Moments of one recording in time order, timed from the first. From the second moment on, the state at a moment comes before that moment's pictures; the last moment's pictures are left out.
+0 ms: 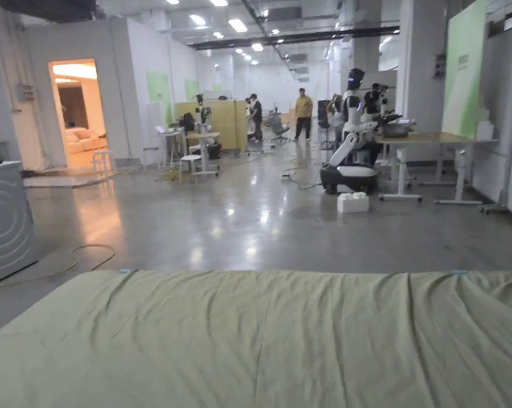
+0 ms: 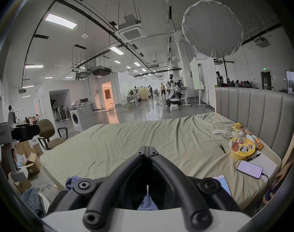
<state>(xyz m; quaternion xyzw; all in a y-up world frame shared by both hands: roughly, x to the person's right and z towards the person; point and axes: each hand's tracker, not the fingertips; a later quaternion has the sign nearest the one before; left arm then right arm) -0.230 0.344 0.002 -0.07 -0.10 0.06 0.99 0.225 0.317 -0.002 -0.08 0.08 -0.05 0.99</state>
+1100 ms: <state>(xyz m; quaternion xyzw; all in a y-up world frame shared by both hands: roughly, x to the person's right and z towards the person) -0.366 0.114 -0.094 -0.23 -0.03 0.51 0.83 0.234 0.260 -0.002 -0.22 0.08 -0.09 0.97</state>
